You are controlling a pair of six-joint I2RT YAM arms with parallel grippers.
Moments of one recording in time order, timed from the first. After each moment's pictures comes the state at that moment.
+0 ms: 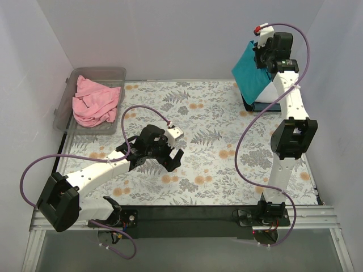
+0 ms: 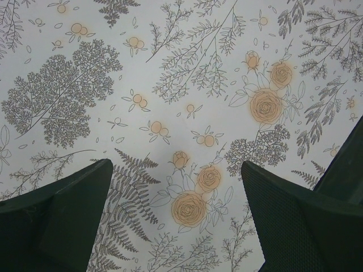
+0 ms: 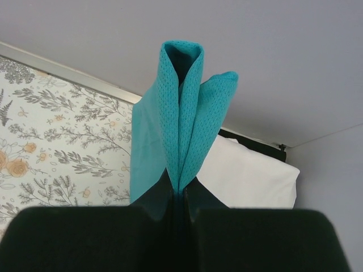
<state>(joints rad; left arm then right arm) -0.71 1.25 0.78 -0.26 0.26 0.07 0.01 2.09 2.21 -0.51 -0.21 -0.32</state>
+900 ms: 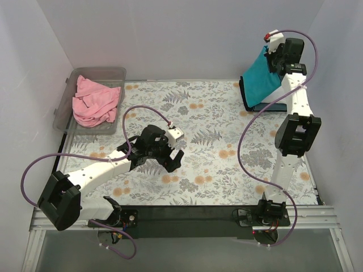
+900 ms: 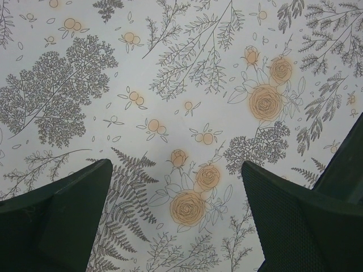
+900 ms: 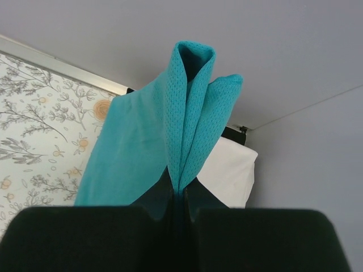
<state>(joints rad) -0.71 1.26 0.78 -0.26 0.27 0.08 -0.10 2.16 2.19 -0.46 -0.23 -0.46</state>
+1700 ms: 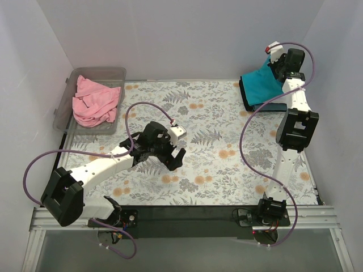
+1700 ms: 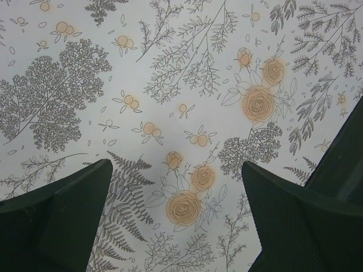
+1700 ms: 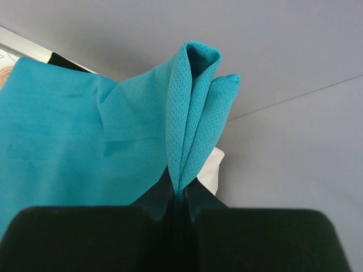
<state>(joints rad) -0.71 1.31 0.85 -0.32 0.30 0.08 -0.17 2.32 2.18 -0.28 -0.22 -0.65</state>
